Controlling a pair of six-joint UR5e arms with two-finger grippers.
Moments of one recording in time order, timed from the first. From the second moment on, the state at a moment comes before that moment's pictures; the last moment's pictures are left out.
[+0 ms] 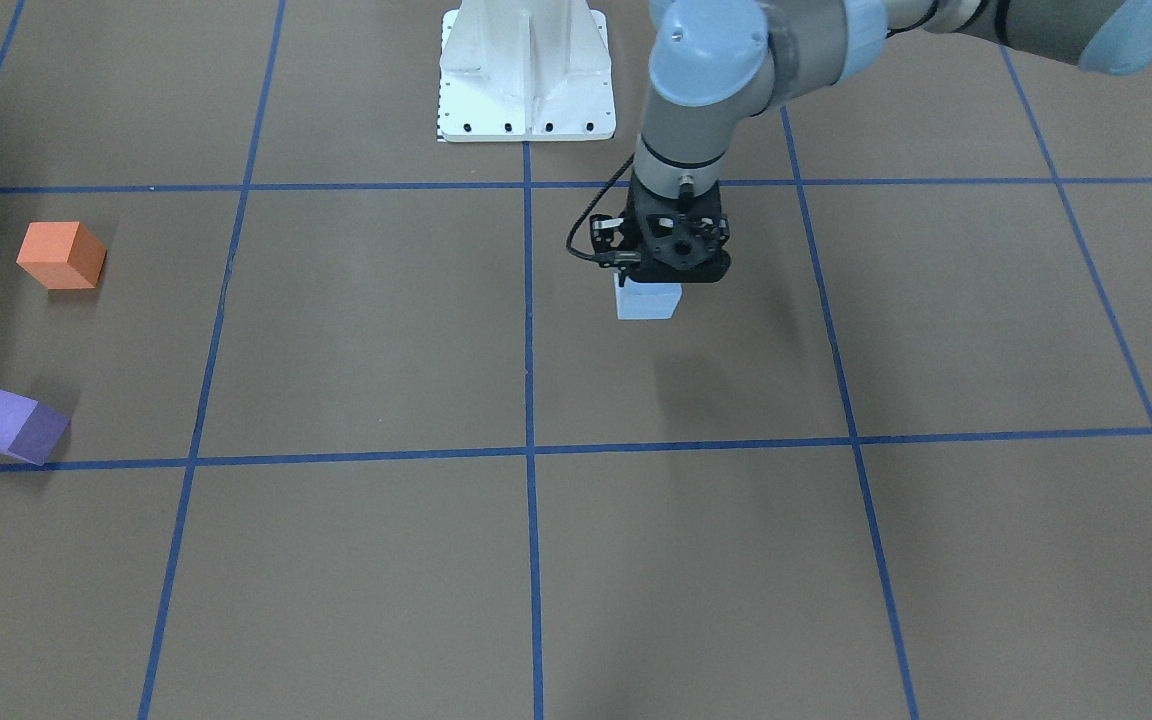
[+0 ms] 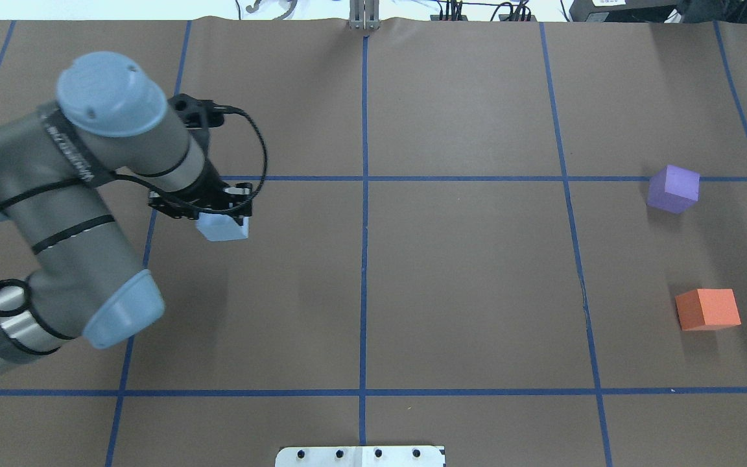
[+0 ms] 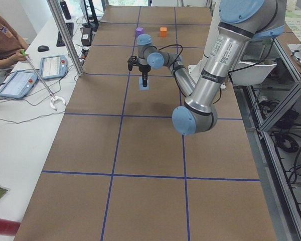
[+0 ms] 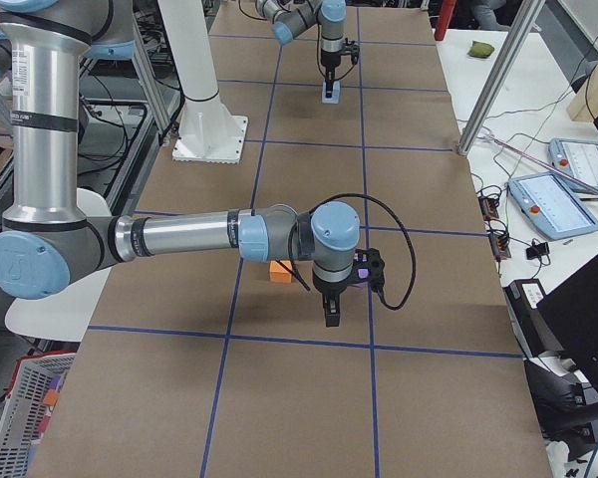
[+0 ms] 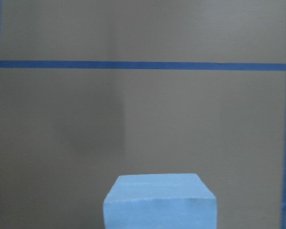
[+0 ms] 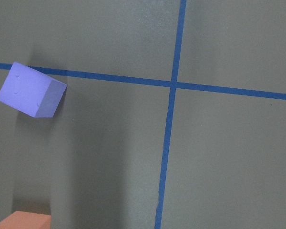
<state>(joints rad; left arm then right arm) -0.62 -2.35 -1.71 -1.38 -1.98 -1.11 1.56 -1.66 1.79 -1.64 2.36 -0.04</state>
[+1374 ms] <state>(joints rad) -0.52 -2.56 -1.24 -1.66 -1.89 -1.13 1.56 -1.59 1.89 -1.66 2.45 0.15</state>
